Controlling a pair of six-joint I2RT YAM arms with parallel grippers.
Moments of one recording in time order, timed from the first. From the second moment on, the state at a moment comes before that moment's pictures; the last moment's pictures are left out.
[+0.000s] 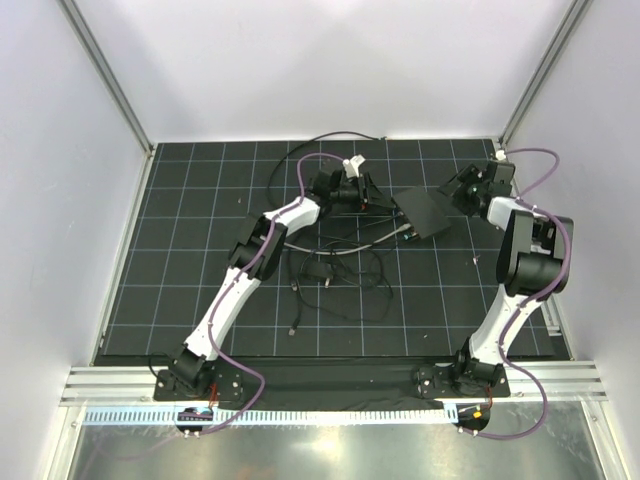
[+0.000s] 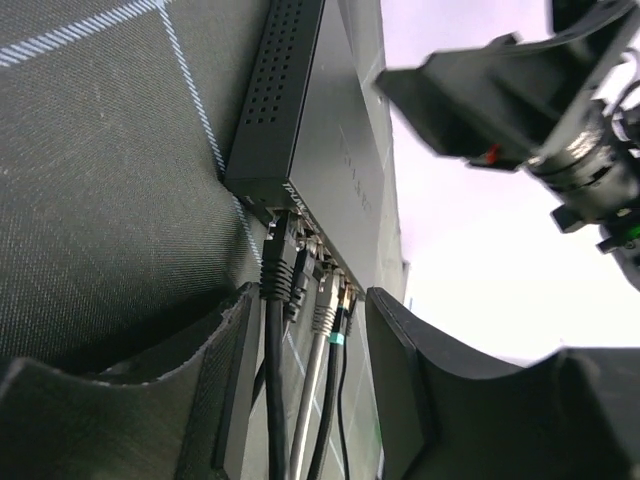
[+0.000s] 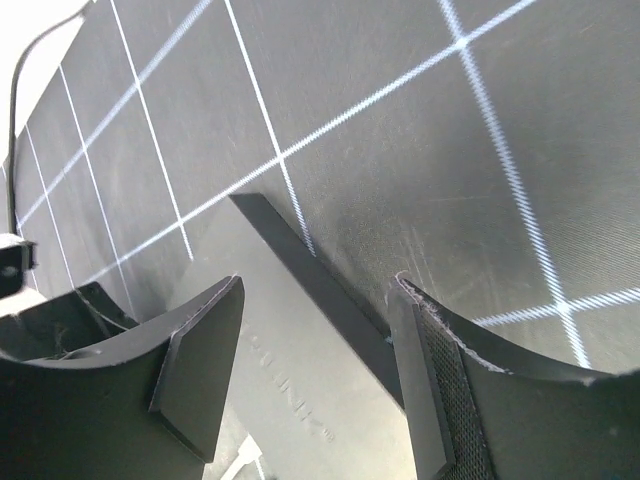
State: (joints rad) left arm -0.57 2.81 2.24 0.24 0.83 -1.07; right arm -0.22 1.91 1.18 0.06 -0.29 0.58
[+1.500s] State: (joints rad) left arm -0.56 2.84 2.38 0.05 0.83 -0.92; right arm -0.07 2.18 1.43 0.07 -0.46 0.55
